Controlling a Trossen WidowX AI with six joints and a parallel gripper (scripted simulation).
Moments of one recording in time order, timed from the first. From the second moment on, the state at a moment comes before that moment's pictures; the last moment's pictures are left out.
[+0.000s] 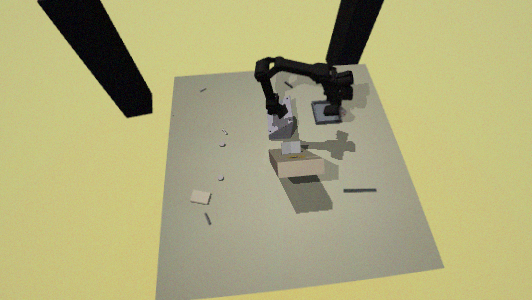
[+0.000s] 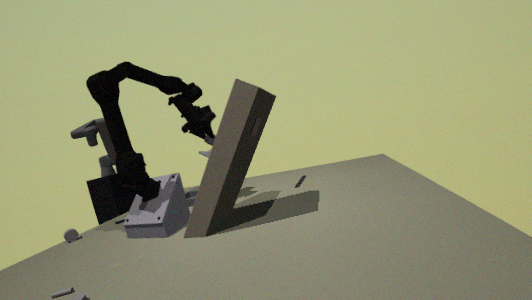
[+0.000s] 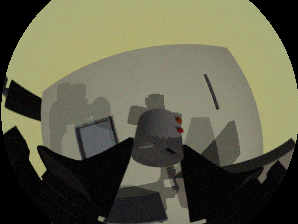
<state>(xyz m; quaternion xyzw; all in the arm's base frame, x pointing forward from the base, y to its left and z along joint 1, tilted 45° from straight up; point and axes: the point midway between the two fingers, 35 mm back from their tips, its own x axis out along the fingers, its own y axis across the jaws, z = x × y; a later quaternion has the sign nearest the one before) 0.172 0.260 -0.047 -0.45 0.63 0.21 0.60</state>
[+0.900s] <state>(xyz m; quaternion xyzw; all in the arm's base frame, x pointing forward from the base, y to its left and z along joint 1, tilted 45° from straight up) 0.016 0.235 -0.149 -0.49 0.61 0.44 0.45</state>
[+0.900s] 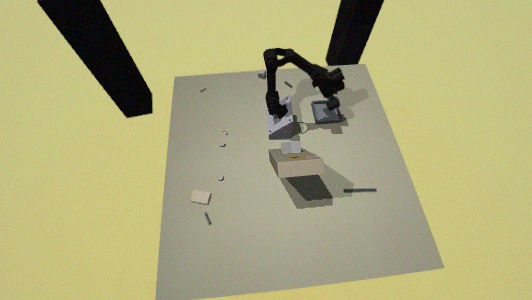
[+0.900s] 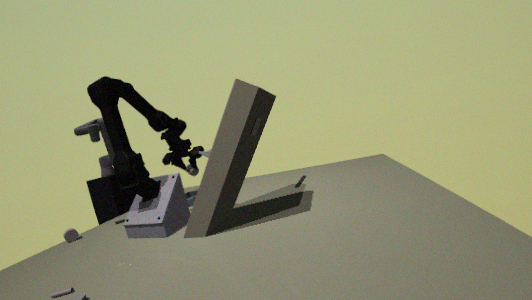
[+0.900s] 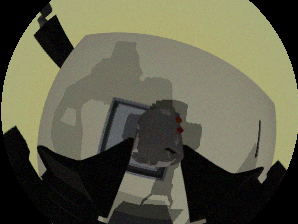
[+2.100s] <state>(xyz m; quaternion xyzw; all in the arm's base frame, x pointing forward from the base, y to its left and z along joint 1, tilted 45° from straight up) -0.026 0.167 -0.212 -0.49 0.60 0.48 0.40</state>
